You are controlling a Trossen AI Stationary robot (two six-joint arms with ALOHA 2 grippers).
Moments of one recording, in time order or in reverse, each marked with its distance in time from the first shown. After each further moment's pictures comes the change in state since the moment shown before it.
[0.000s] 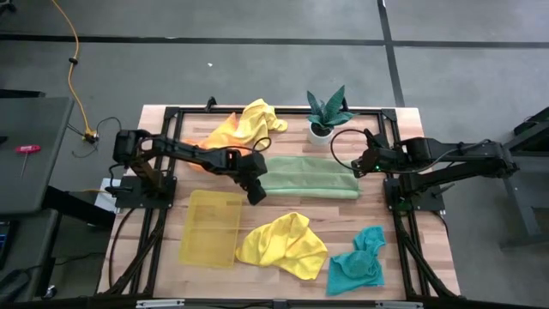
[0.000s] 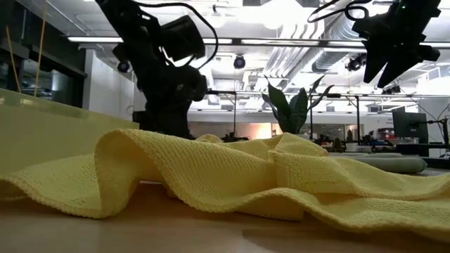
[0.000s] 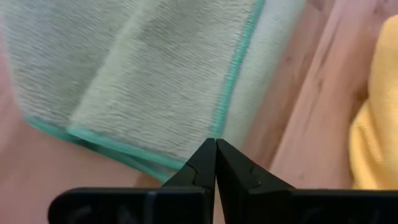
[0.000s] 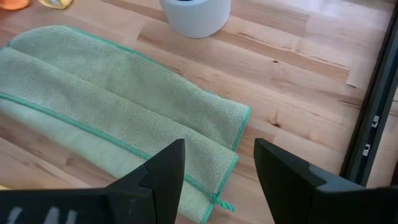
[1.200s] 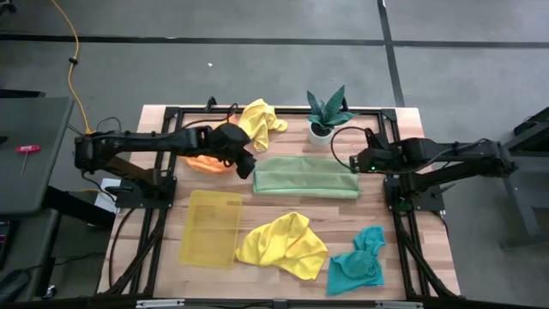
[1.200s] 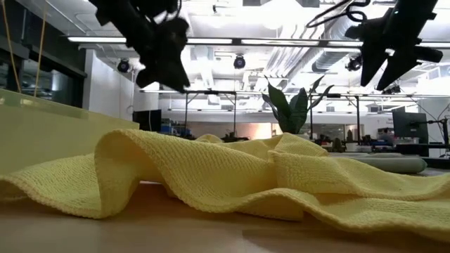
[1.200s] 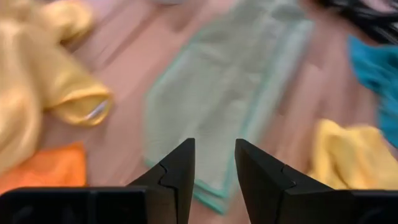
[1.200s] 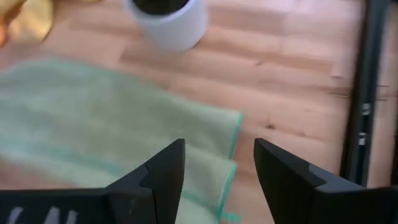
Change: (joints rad) left arm 0.120 -0.390 0.000 -0.110 -0.074 0.035; right arm -0.001 0.030 0.000 -0.004 0.019 0.103
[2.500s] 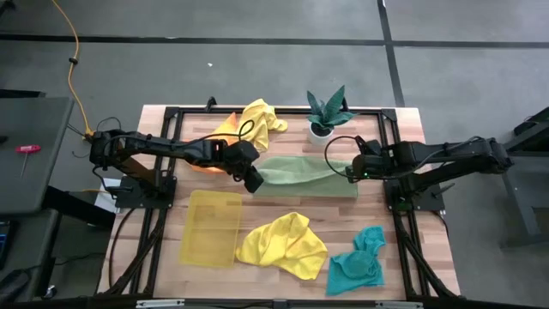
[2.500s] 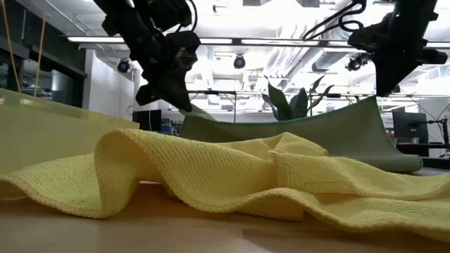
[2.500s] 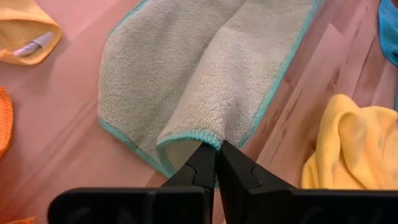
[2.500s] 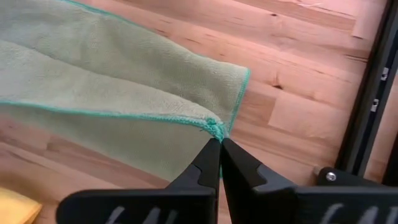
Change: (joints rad) left arm -0.093 0.176 0.000 0.035 -0.020 -0.188; right arm 0.043 0.103 0.000 -0.027 -0.096 0.053
